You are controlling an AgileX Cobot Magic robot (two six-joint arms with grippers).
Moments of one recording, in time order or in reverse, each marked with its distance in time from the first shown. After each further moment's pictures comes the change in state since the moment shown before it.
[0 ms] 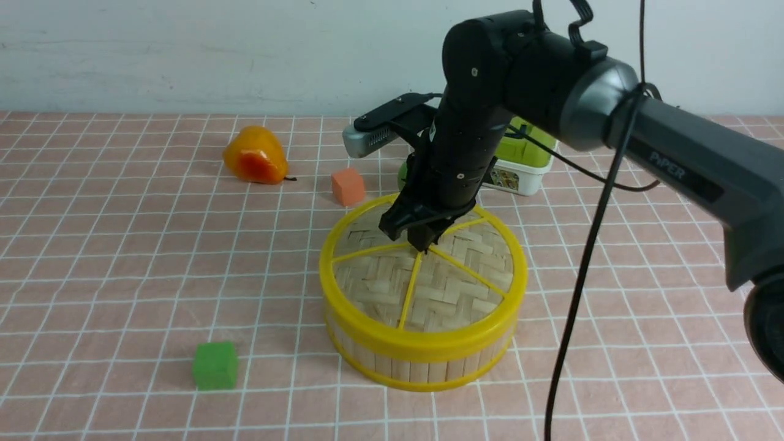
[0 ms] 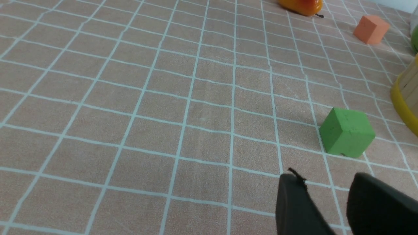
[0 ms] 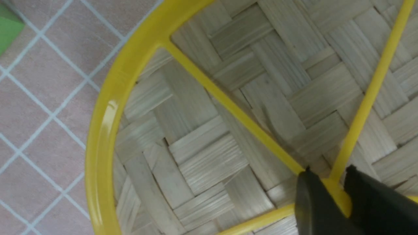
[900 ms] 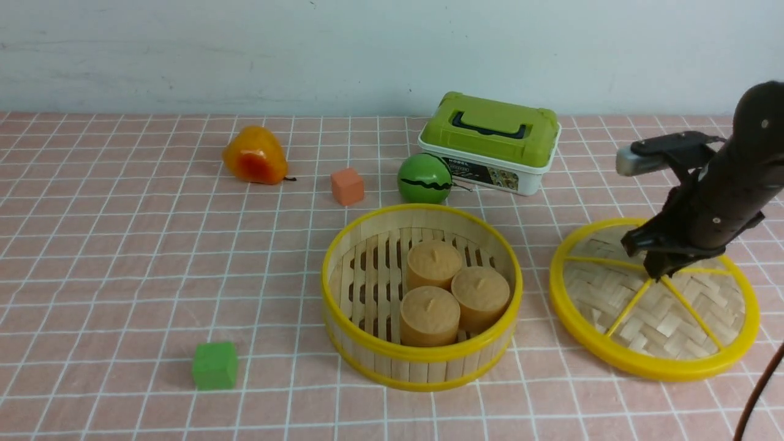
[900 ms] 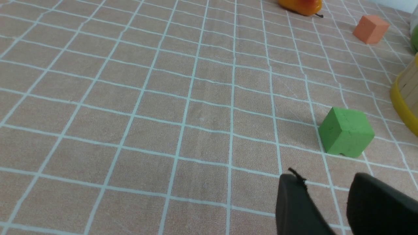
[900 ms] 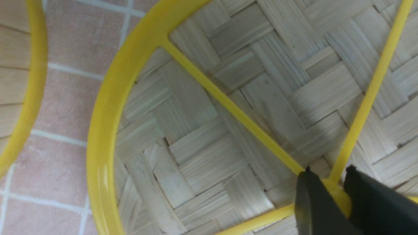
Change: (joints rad) right arm -0.507 -0.266 0.715 0.020 -0.431 -0.004; left arm 0.000 0.000 0.000 0.000 0.000 0.000
